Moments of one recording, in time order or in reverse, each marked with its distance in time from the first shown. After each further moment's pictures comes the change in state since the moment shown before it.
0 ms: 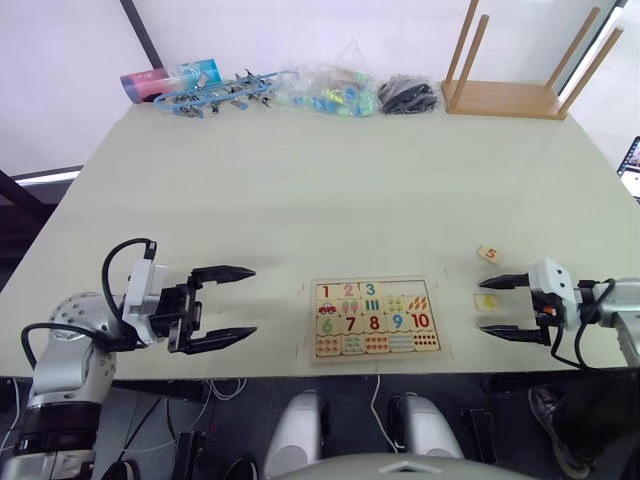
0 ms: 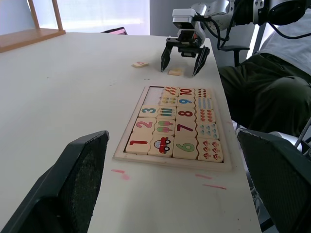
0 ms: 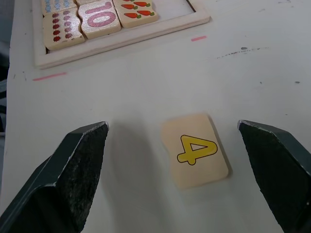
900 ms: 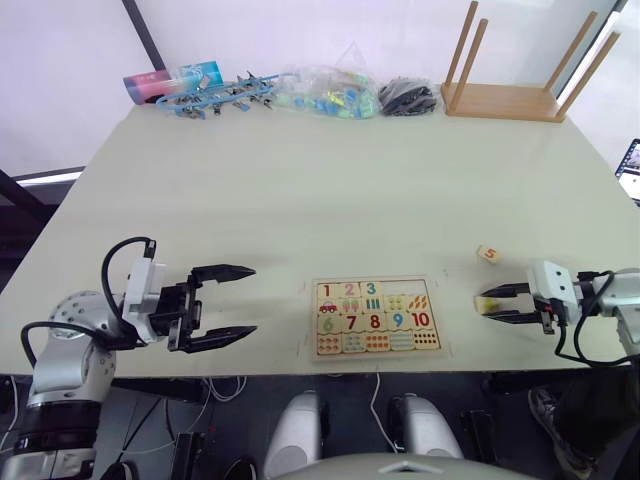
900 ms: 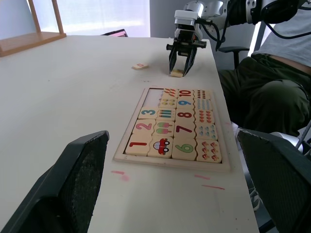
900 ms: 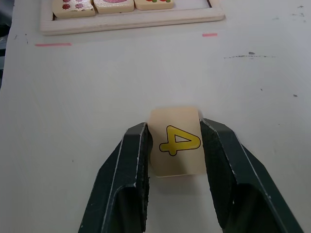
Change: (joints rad) left arm -0.007 0.000 0.001 0.000 0.000 0.002 0.000; right arm -0.087 -0.008 0.036 0.175 -0.057 -0.248 0.053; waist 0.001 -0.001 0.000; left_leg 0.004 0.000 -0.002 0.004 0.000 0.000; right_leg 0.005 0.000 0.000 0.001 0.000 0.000
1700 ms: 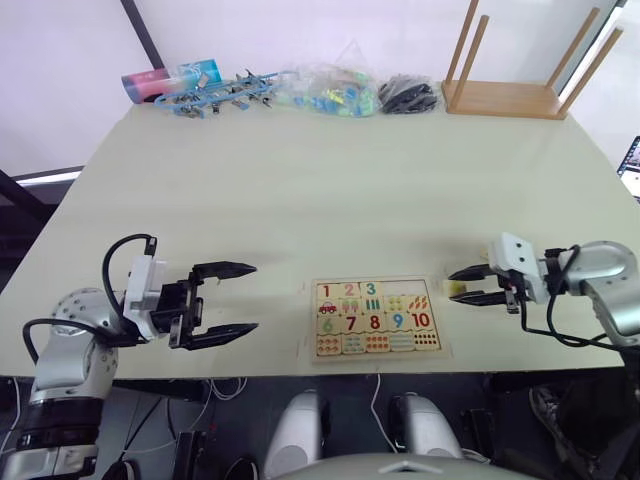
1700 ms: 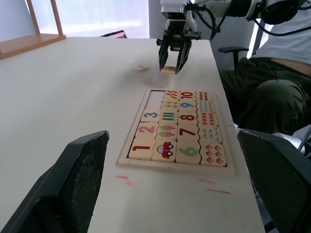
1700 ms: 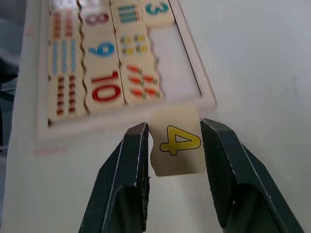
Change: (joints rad) left arm -0.015 -0.004 -0.002 0.000 0.000 0.000 -0.001; right arm -0.029 -0.011 0.087 -0.627 0.024 0.694 -0.178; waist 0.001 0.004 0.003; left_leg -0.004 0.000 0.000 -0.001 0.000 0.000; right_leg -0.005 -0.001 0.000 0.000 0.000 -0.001
